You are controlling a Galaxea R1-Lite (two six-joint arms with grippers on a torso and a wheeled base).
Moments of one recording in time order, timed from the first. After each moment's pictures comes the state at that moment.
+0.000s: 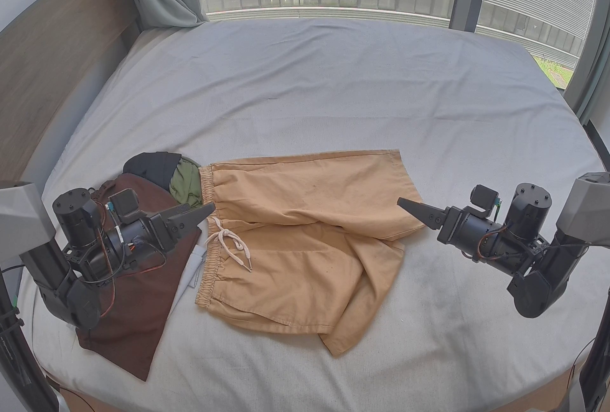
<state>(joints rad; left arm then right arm) -0.09 2.04 -0.45 -1.55 -0.64 -0.44 0.28 2.11 -0.53 -1.54 0.46 0.56</state>
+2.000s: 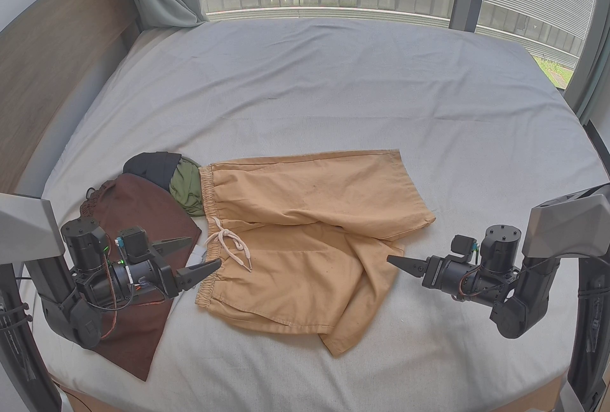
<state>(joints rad) -0.07 2.11 -0.32 -1.55 -0.72 -0.06 0.28 2.33 -0.47 -1.54 0.45 0.56</state>
